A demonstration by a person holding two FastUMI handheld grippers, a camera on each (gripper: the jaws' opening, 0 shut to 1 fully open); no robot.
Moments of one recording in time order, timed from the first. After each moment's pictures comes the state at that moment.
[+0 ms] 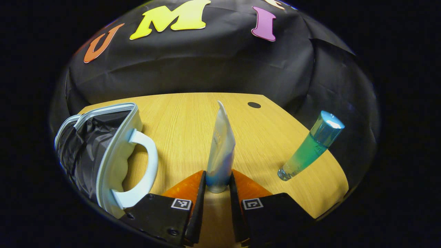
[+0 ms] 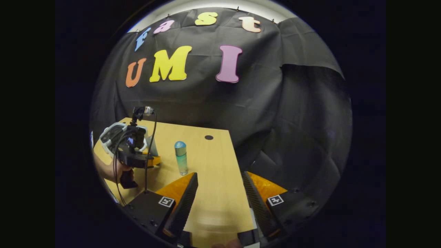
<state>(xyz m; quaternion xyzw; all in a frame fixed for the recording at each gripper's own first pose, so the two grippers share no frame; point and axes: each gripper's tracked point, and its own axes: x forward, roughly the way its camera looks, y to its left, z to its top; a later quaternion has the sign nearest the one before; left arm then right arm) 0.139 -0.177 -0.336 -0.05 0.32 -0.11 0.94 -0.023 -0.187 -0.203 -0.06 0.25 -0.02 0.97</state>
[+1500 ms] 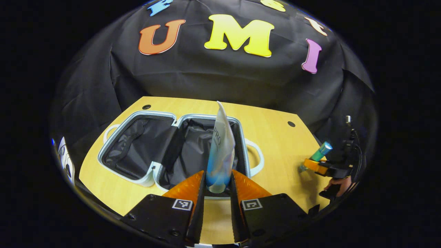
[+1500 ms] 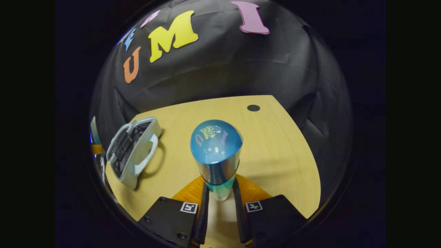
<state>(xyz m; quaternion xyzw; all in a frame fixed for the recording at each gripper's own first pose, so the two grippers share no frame) 0.039 0.059 -0.226 -0.09 0.38 0.02 0.92 0.095 -0.052 -0.327 0.06 0.39 0.08 0.91</state>
